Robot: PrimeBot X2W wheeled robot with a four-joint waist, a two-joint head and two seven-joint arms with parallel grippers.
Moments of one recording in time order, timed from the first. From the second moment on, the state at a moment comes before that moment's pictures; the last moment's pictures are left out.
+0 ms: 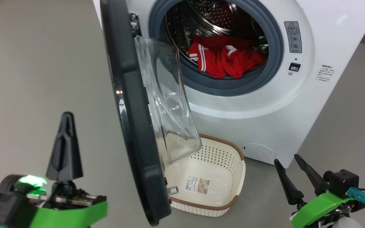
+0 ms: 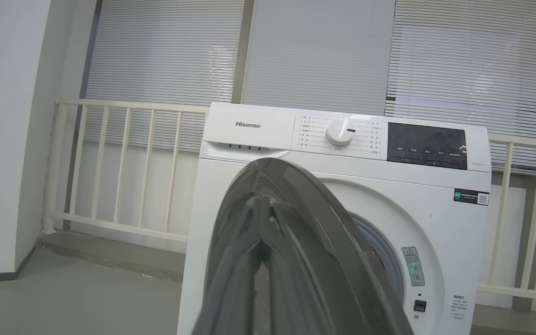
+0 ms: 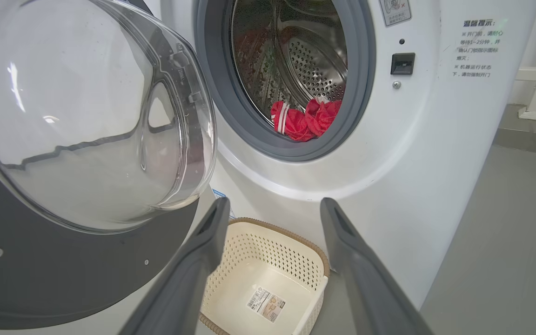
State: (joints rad) left arm -0.09 0.03 -0.10 -0.25 -0.34 -0.07 -0.25; right arm -0.14 -0.28 0.22 0.33 0.46 0.12 -0.25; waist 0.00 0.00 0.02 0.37
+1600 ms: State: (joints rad) left arm -0.04 0.17 -0.57 -0.03 -0.44 -0.13 -0.16; right arm -0.14 -0.27 0.25 0.32 0.46 0.12 -0.25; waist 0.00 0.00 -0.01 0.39
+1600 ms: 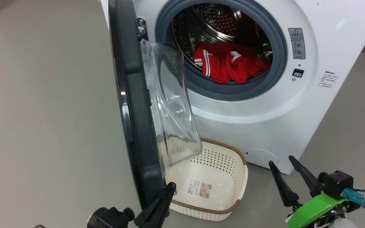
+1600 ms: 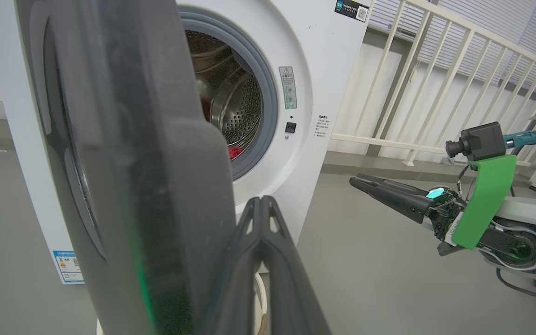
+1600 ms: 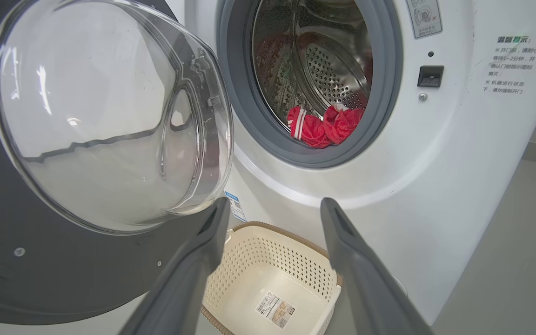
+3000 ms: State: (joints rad) left arm -0.02 0.22 -0.43 -0.09 -0.42 0.12 -0.08; right arm -0.14 -0.26 0.25 0.32 0.46 0.12 -0.25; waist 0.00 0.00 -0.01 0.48
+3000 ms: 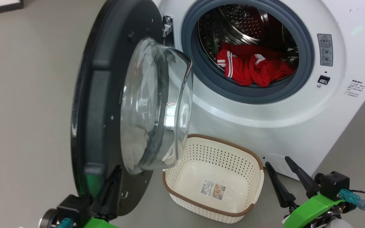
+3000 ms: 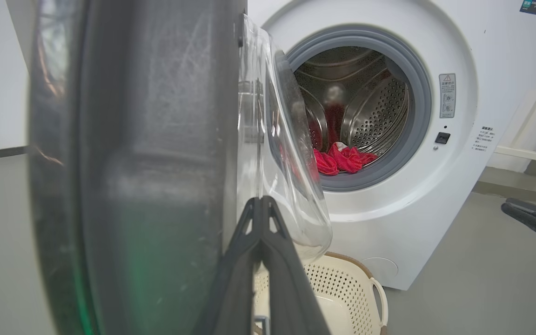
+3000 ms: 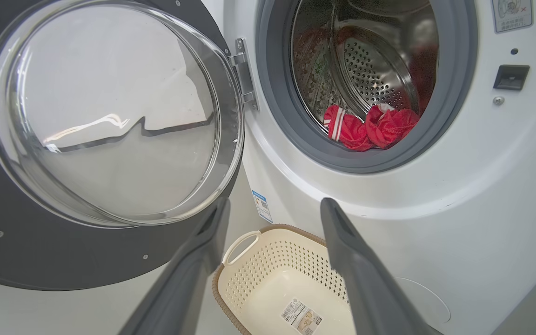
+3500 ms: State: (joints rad) left arm -0.07 0.24 -0.33 0.01 -0.46 0.14 -0.10; right arm -0.14 -0.25 0.25 0.32 0.46 0.12 -0.25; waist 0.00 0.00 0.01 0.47
